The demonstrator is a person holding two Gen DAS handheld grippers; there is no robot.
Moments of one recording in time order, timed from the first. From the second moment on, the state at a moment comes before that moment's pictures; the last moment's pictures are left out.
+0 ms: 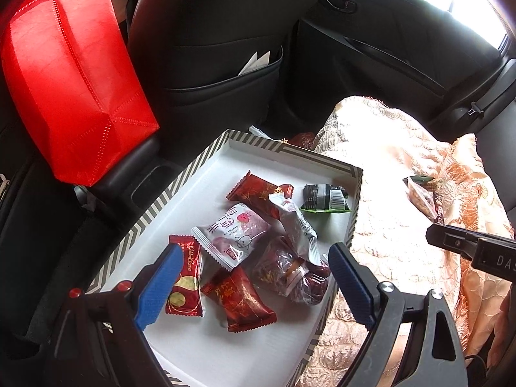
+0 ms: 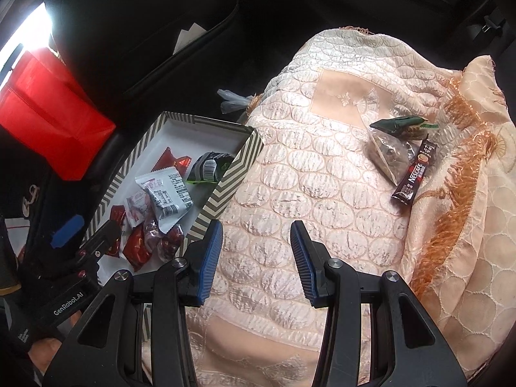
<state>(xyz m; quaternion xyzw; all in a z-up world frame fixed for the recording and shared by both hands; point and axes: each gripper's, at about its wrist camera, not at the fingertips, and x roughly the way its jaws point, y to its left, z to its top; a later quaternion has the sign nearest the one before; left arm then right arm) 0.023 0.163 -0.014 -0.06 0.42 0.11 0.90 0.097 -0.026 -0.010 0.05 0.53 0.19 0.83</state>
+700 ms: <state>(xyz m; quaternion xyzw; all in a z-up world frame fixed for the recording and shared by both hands) 0.046 0.120 -0.028 -0.02 0.46 0.06 0.89 0.109 -0.089 -0.014 0.08 0.53 0.14 0.83</state>
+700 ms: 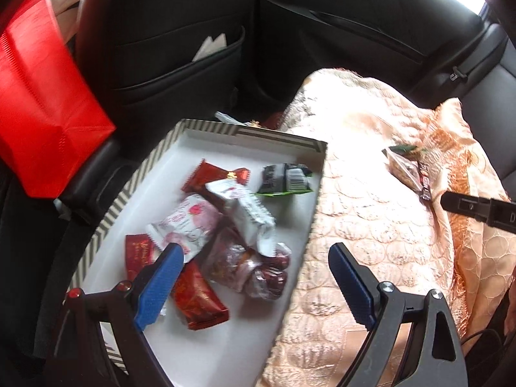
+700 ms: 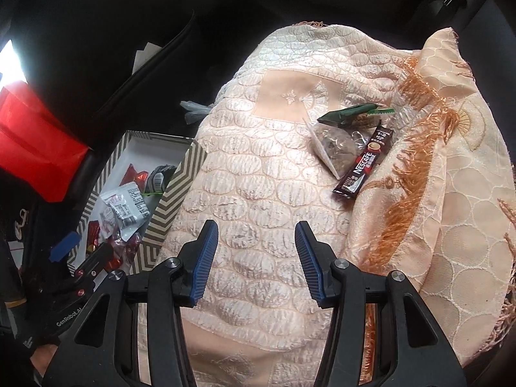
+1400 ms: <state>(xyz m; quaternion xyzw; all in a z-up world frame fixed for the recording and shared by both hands) 0.093 0.043 -0.021 0.02 0.48 -0.01 0.88 0.143 -0.165 0.001 0.11 0.52 0.08 0.85</state>
